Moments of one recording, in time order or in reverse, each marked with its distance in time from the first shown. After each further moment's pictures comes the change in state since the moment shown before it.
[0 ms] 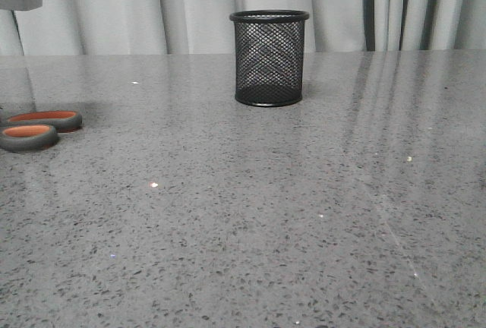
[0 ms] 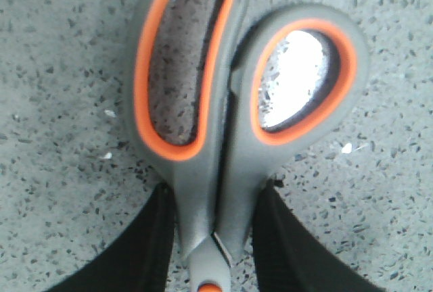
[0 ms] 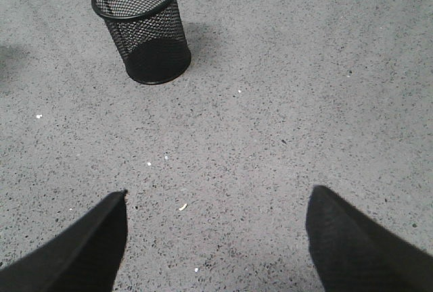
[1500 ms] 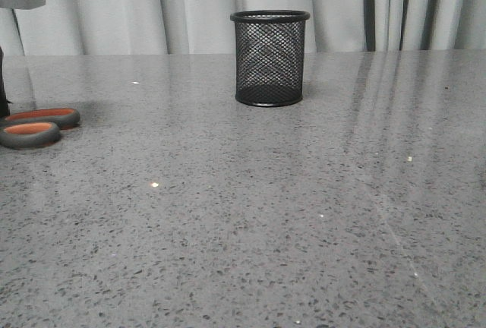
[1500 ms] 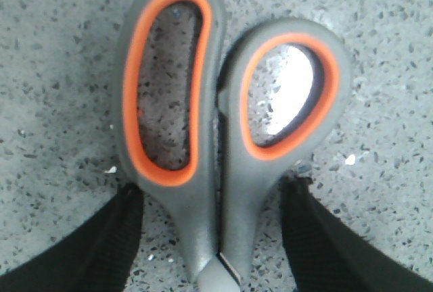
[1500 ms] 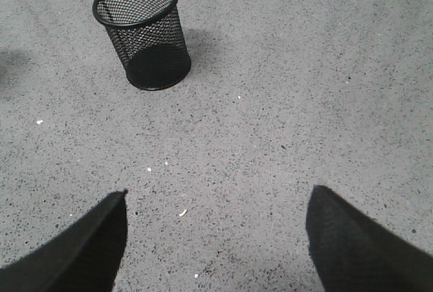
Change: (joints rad) left arm 0.000 0.015 -0.003 -0.032 -0.001 0.029; right arm 0.000 0.000 0.000 0.002 -0.013 0.000
